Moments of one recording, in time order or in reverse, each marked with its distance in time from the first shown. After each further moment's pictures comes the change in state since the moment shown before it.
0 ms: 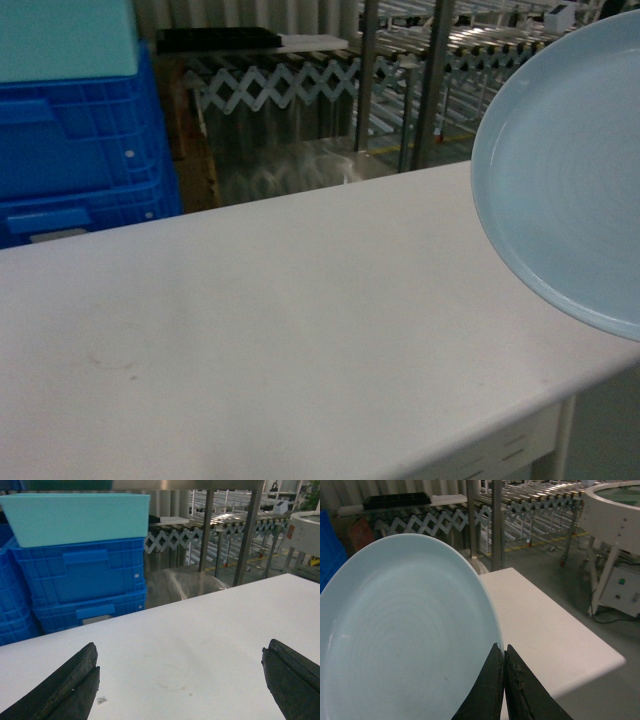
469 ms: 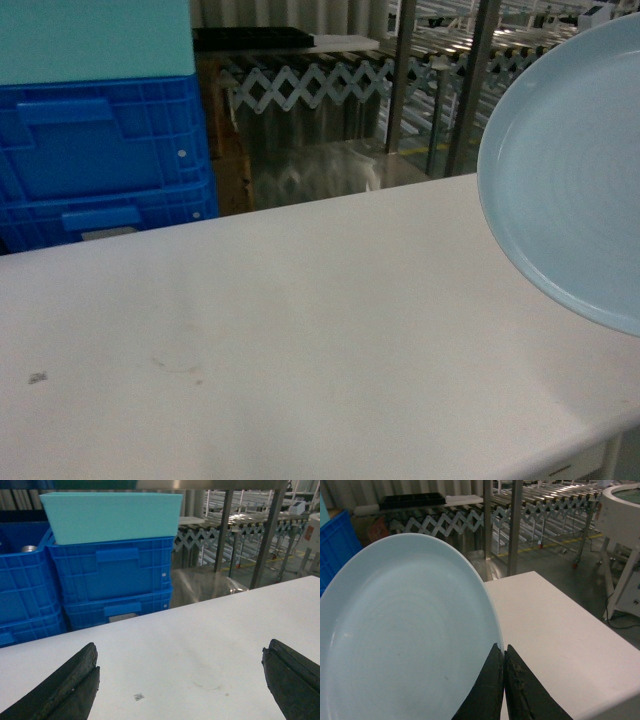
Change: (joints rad) left arm 0.000 0.000 0.000 -0.001 0.000 0.000; right arm -0.001 0.000 0.000 0.002 0.003 0.000
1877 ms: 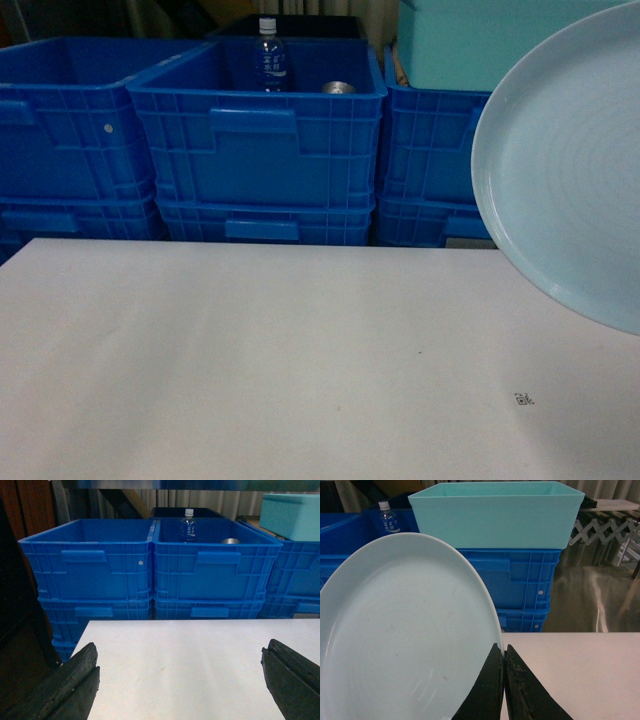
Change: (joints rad) left arm -0.001 0.000 0.000 0.000 0.000 0.000; right arm 0.001 -0.007 0.000 0.000 -0.005 0.001
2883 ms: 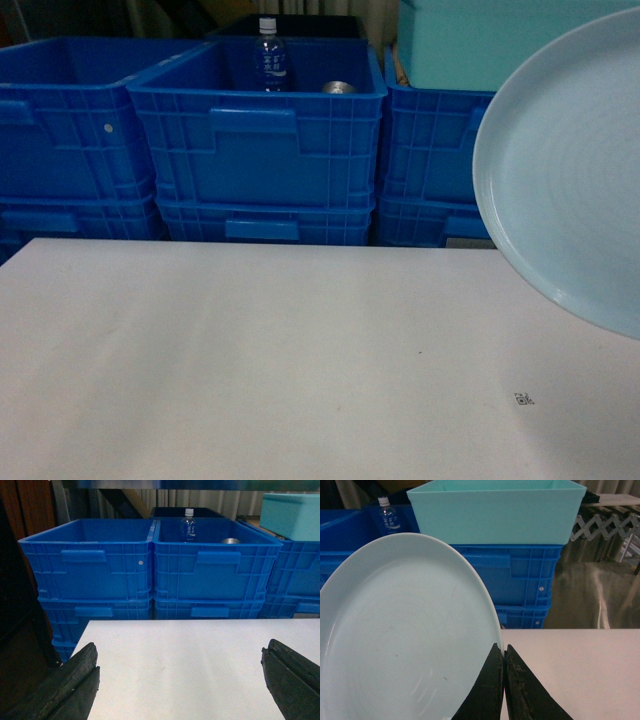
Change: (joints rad) left arm 0.000 0.000 0.000 0.000 0.000 0.000; right arm -0.016 0.000 0.005 -0.023 -0.022 0.004
